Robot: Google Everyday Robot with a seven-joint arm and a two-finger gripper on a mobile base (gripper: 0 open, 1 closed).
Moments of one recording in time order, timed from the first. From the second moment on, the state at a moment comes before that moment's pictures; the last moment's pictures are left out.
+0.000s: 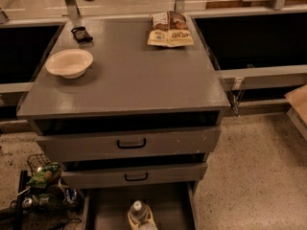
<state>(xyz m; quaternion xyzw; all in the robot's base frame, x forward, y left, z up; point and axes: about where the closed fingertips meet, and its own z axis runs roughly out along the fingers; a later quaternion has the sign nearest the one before) 0.438 0.050 0.235 -0.12 0.78 0.12 0.60</state>
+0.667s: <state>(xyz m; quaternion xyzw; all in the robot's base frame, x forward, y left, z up) 0.438 0.050 0.235 -0.12 0.78 0.12 0.60</state>
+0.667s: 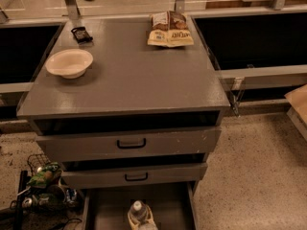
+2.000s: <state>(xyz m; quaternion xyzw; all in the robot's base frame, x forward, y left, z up) 0.455 0.022 0.254 -0.12 0.80 0.08 0.59</state>
